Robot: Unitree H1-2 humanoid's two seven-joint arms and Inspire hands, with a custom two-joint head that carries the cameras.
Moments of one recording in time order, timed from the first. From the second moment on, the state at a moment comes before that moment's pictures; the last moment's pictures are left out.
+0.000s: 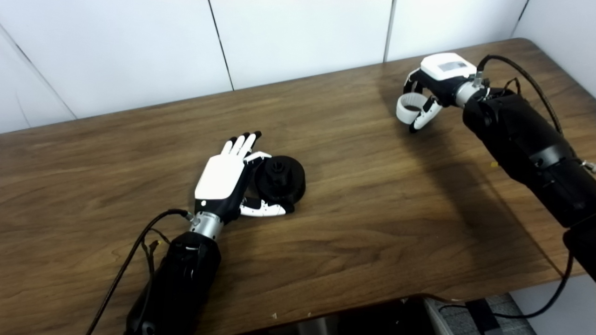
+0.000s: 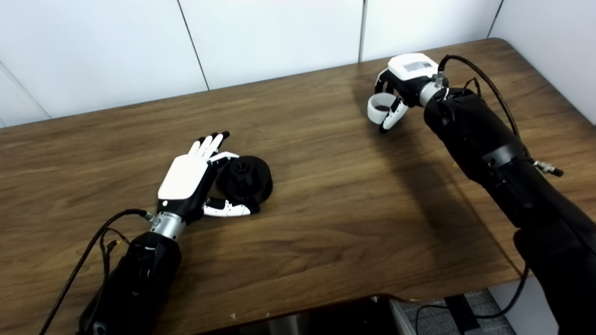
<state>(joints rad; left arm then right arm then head) -0.33 0.24 -0.53 0.21 0.82 0.00 0.14 -0.61 -0.65 0.34 0.39 -0.85 0.14 0.24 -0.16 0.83</state>
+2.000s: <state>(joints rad) -0.33 0.24 -0.53 0.21 0.82 -0.01 0.14 -0.57 -0.71 0.25 0.17 -0.86 0.15 0.25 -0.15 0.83</state>
